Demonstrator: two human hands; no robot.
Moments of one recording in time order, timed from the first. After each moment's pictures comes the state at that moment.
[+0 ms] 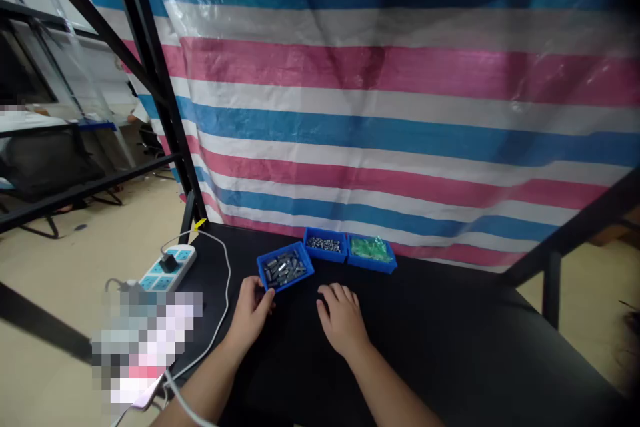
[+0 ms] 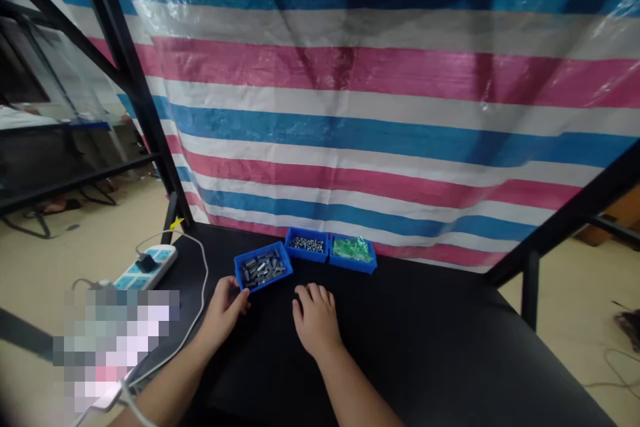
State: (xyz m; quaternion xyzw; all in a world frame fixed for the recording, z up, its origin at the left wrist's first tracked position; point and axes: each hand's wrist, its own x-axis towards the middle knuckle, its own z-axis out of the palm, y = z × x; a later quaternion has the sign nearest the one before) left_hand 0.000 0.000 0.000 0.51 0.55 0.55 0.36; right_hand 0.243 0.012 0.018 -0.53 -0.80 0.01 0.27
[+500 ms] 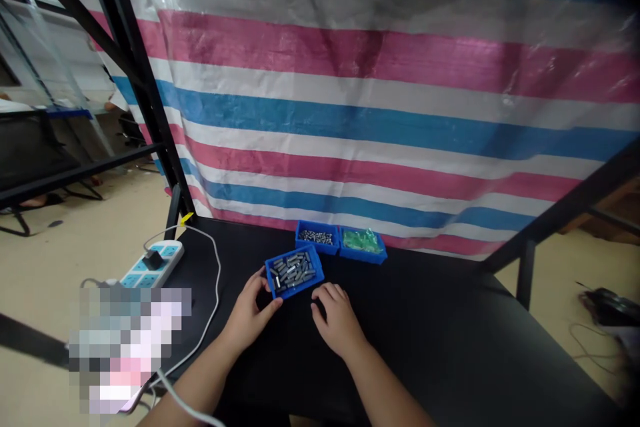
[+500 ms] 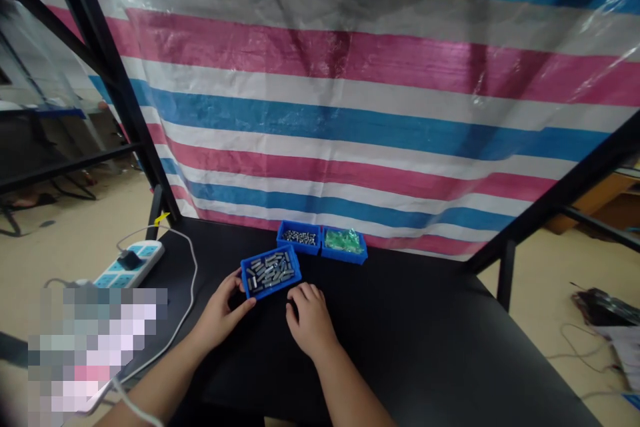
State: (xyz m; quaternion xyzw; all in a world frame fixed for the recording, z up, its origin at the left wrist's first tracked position) left_hand 0.002 -0.005 0.006 0.67 0.51 0.46 0.26; right_hand 0.249 -0.001 0.025 -0.50 -0.82 0.07 0.28
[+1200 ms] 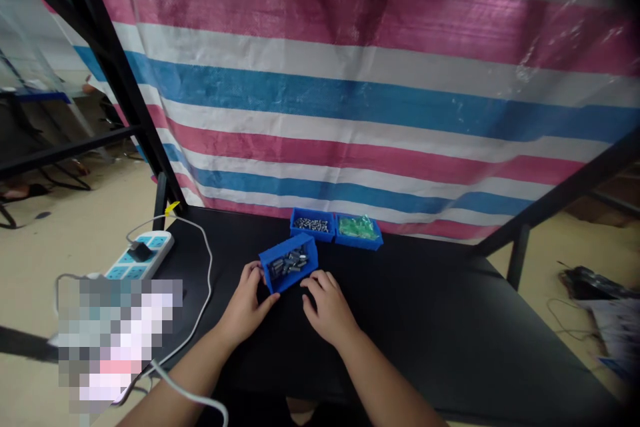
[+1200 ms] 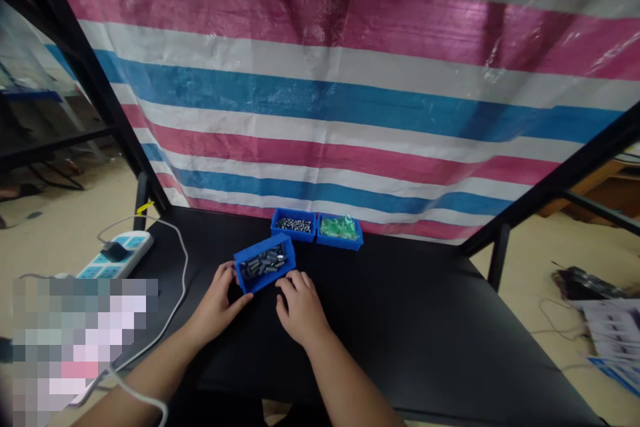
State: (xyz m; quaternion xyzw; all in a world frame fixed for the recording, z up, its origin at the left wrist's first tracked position) left_hand 0.007 -0.008 0.012 0.72 0.53 0.40 0.22; right_hand 0.242 -0.007 0.028 -0.48 -0.83 0.07 0.26
